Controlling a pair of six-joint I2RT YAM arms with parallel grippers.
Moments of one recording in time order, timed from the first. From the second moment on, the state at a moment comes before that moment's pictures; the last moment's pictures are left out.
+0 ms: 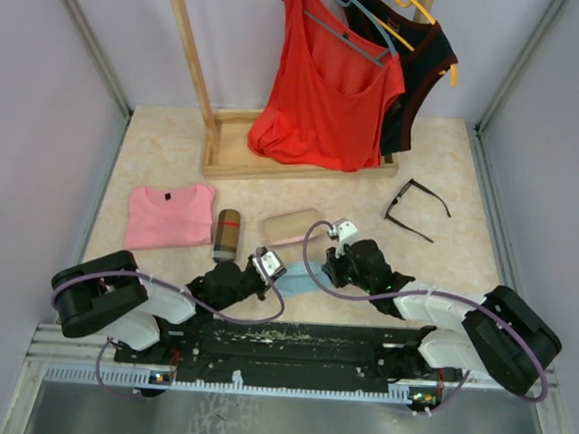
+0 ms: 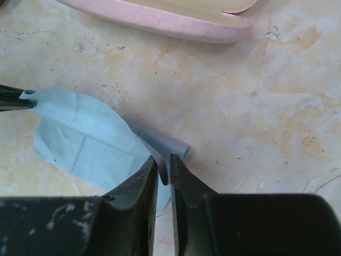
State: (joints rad) left arm -1.05 1.45 0.18 1.05 -0.13 0.07; right arm 0.75 1.22 0.31 0.36 -0.01 0.18
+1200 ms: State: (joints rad) left arm -1.09 1.13 0.21 0.61 -0.27 -0.32; right arm 0.75 1.14 0.50 -0.09 0.07 0.34
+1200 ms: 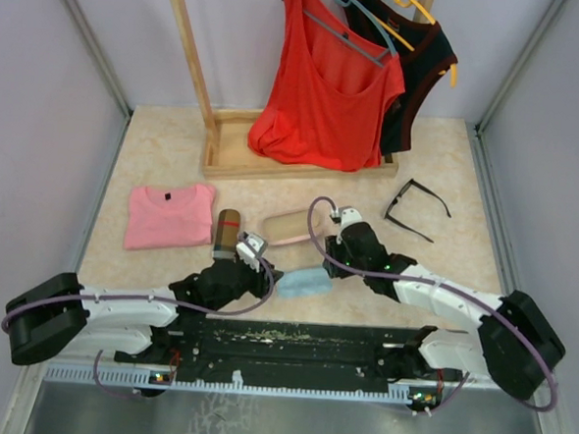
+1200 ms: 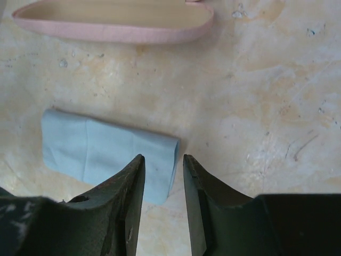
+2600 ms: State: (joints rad) left arm -1.00 1.27 0.37 0.26 -0.26 -0.86; right arm 0.59 1.18 0.42 0.13 -0.02 0.65
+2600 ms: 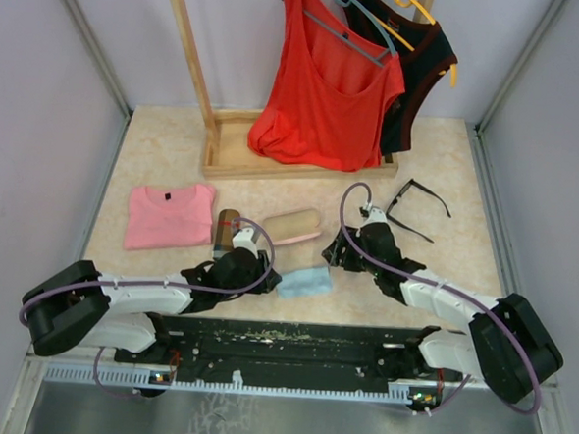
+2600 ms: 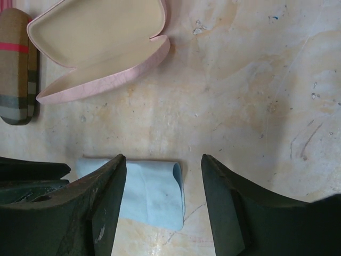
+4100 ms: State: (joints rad) left arm -0.95 1.28 0.37 0.28 -0.19 -0.86; right arm 0.58 1.37 0.50 0.06 -0.16 0.70
